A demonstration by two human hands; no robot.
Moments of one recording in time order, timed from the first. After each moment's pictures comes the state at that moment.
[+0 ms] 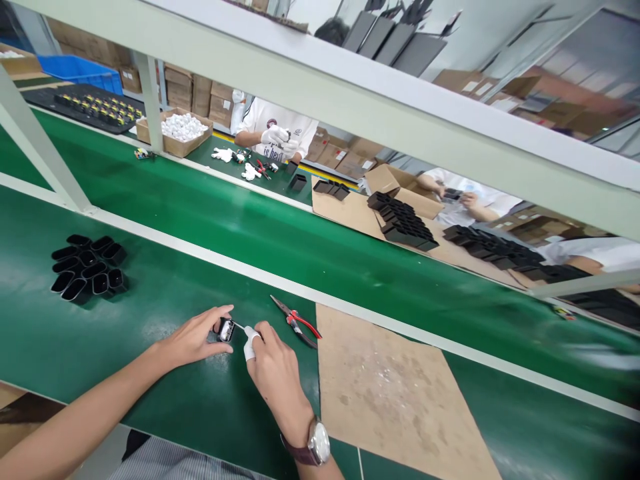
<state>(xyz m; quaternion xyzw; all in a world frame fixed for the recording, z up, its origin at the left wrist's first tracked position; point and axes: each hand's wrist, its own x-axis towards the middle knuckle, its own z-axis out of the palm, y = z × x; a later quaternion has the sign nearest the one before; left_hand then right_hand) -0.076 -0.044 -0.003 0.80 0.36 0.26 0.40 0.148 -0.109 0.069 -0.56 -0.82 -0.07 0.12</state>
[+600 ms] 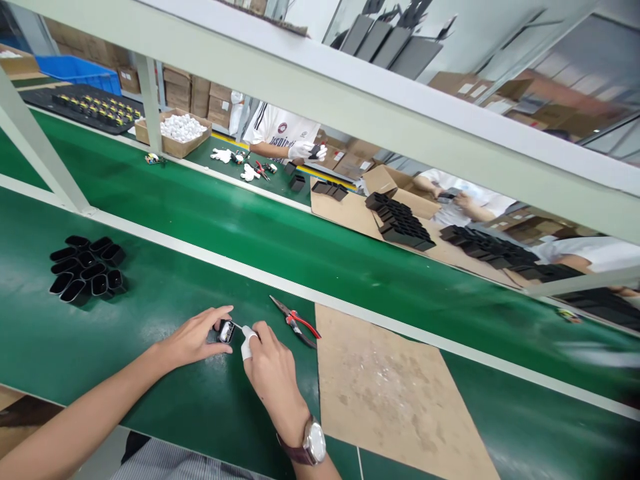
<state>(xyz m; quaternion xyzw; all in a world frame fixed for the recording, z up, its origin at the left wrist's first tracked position) -0.075 -0.044 -0.001 0.81 0.35 0.27 0.38 0.142 -0.109 0.068 -0.56 -0.81 -0.08 0.11</state>
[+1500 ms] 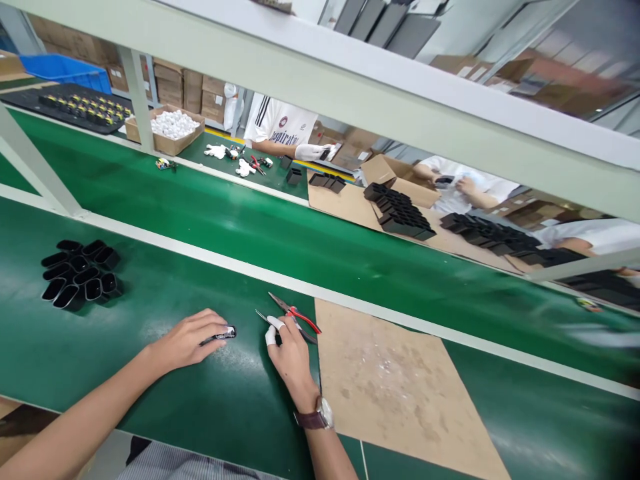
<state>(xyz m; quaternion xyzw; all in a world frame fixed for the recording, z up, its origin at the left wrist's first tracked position) -0.080 -0.038 0.016 0.87 0.23 0.32 0.30 0.202 -0.090 0.006 -0.62 -0.73 -0.05 0.27</state>
